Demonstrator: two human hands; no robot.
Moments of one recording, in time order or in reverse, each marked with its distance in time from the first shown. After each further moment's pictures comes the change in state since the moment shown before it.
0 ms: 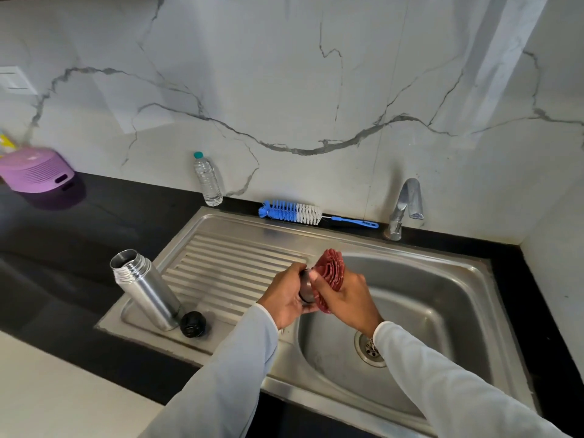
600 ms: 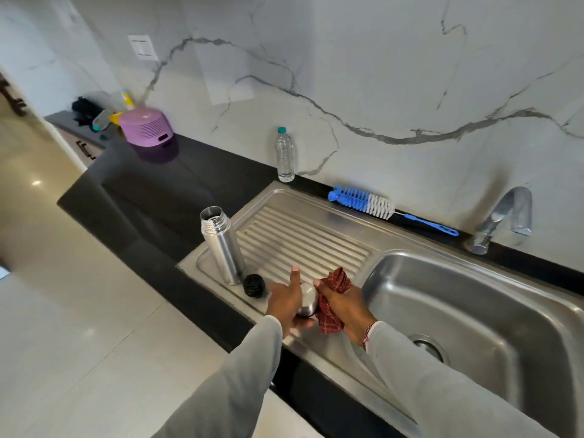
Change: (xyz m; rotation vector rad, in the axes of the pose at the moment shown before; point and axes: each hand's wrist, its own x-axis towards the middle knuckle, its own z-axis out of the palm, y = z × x) left_hand -0.016 -0.061 -0.107 -0.109 0.448 -0.034; right_hand -0.007 -0.013 0.124 0.524 -0.260 0.701
